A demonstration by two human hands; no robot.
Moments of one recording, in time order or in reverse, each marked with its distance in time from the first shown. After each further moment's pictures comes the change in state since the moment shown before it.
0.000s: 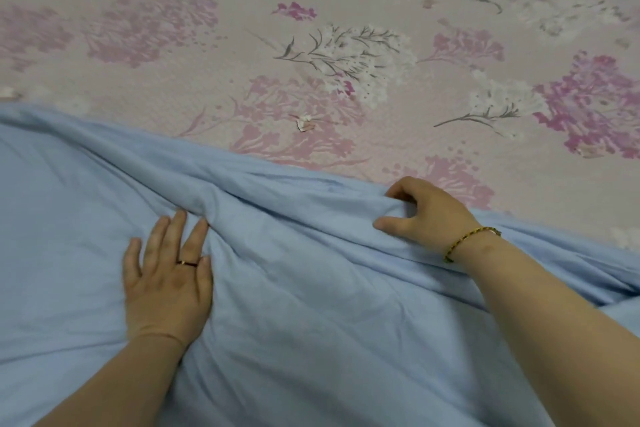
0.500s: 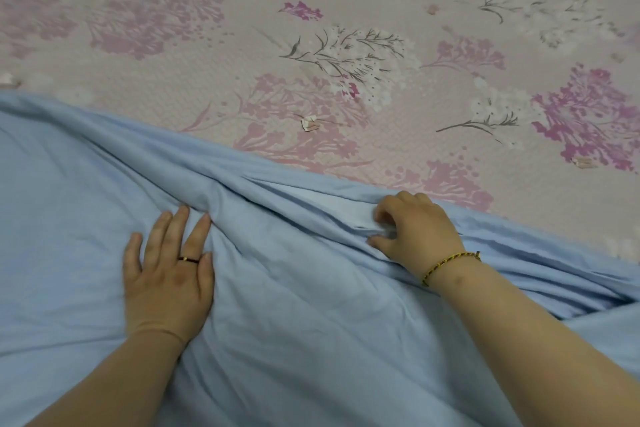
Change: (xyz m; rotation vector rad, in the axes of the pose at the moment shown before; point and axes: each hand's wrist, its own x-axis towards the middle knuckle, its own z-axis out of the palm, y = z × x) left_hand 0.000 0.000 0.000 -0.020 0.008 -0.002; right_hand -0.012 -0.019 0.019 -0.394 0.068 -0.093
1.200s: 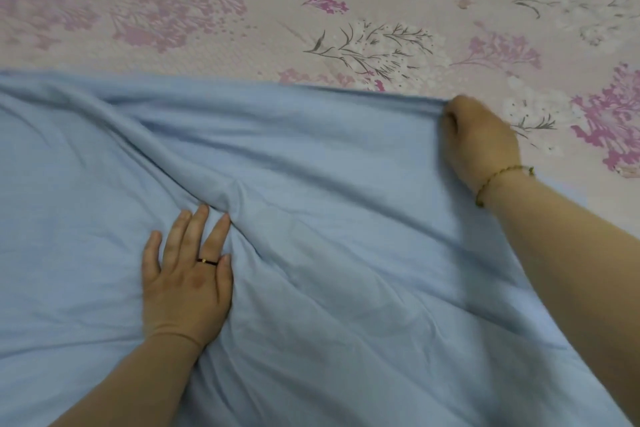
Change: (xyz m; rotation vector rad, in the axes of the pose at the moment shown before) left_hand 0.001 -0.001 0.001 0.011 -0.001 -0.004; right_hand 0.078 0.032 -0.046 -0.002 0.454 0.135
